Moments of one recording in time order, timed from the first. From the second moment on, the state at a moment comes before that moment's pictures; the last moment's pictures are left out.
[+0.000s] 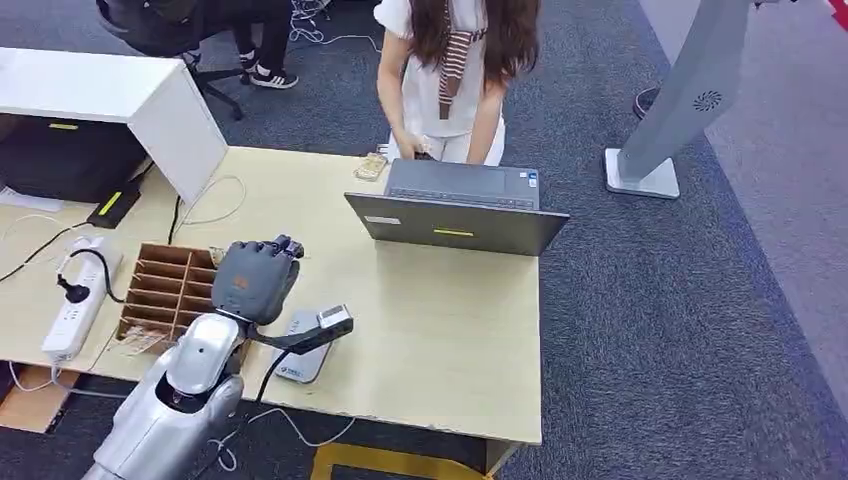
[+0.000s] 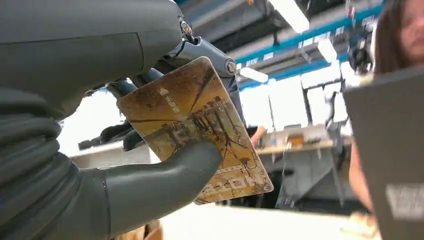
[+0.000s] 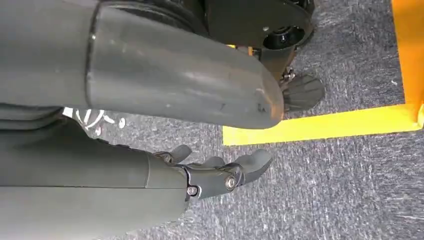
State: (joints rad) left arm -0.29 0.26 -0.47 -1.48 -1.35 0.20 0.16; right arm -0.04 0.09 -0.17 -0.20 -0.06 -0.09 -0.05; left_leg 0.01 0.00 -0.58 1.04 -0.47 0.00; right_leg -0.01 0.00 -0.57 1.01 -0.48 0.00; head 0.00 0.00
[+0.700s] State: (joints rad) left arm -0.16 0.27 -0.47 -1.48 -1.30 0.18 0.18; right arm -0.03 0.09 -0.22 -0.20 -0.06 -0.11 -0.05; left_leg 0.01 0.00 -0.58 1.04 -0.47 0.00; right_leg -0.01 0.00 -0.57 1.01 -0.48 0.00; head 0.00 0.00
